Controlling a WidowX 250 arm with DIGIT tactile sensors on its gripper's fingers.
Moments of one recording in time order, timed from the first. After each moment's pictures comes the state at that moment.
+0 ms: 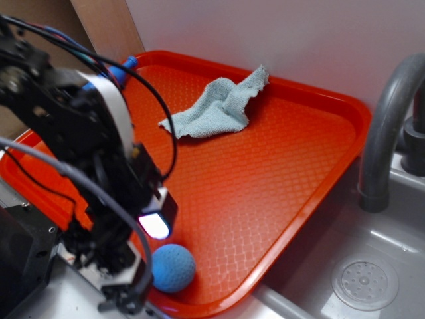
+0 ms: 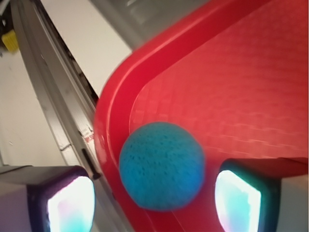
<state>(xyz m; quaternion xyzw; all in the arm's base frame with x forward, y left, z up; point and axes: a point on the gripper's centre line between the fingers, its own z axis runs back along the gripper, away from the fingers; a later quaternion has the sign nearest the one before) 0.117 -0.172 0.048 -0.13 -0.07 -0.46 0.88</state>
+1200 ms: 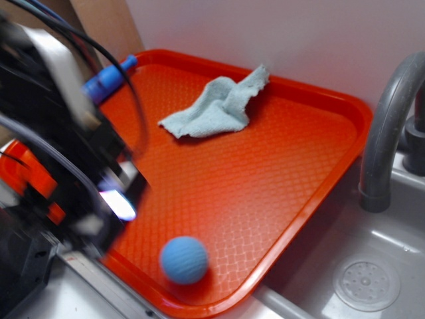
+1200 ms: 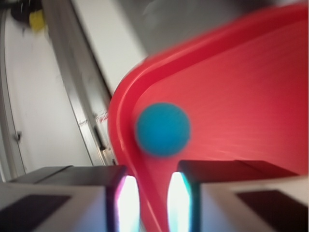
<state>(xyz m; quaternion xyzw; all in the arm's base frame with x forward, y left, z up) 0.113 -0.134 0.126 -0.09 -0.17 -0.49 0.85</state>
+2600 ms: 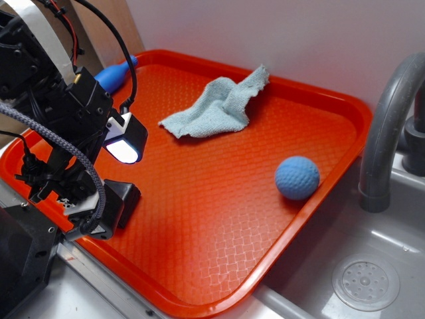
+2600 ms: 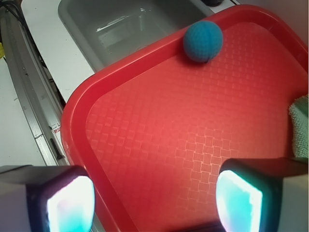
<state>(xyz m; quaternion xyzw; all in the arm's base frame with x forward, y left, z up) 0.136 -0.131 0.106 -0.07 -0.16 -0.46 0.87</state>
